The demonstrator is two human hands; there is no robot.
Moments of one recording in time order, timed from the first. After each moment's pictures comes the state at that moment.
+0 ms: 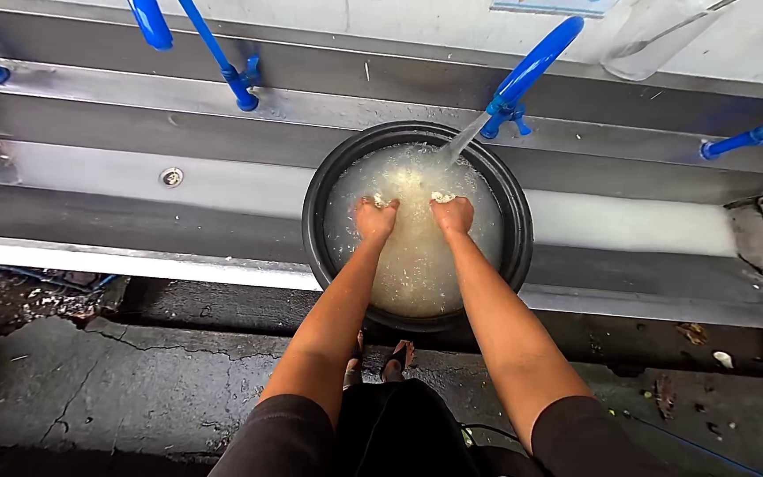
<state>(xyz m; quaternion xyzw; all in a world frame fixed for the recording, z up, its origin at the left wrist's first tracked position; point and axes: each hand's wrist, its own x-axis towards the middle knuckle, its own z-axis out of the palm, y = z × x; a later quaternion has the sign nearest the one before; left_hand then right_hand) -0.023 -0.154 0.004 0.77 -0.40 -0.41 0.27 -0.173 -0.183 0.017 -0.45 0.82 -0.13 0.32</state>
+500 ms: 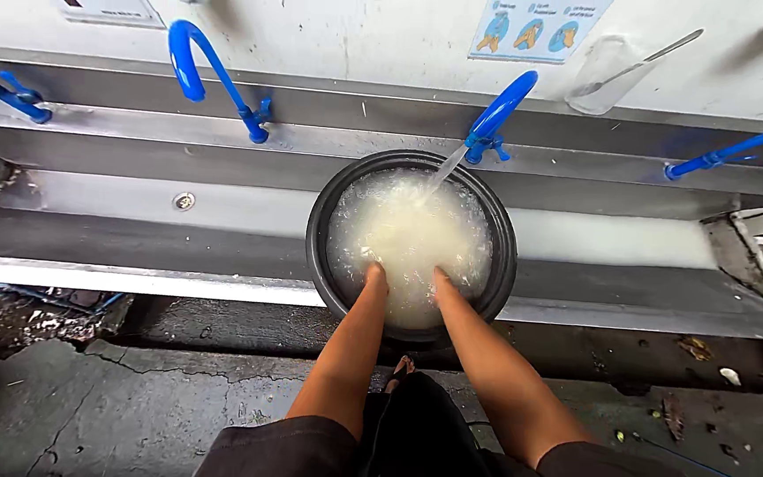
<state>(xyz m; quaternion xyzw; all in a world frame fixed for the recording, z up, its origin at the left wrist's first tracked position) -0.054 -0.087 -0.026 0.75 -0.06 -0.58 0.31 -0.181 -0.077 -0.022 -0.19 0.75 -0.24 0.58</state>
